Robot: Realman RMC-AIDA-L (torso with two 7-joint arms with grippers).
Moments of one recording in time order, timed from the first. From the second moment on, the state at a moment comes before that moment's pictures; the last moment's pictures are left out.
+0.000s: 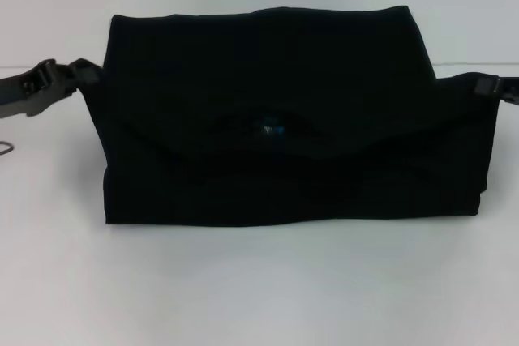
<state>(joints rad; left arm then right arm) -0.68 -1.97 0.17 0.61 2.25 1.37 -2.18 0.69 1.91 -0.29 -0.53 -2.23 -1.31 2.04</state>
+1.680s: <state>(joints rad) -0.74 -2.03 0.28 0.52 2.21 1.01 -2.09 0.68 2.03 -0.45 -0.52 -2.03 -0.88 1.83</state>
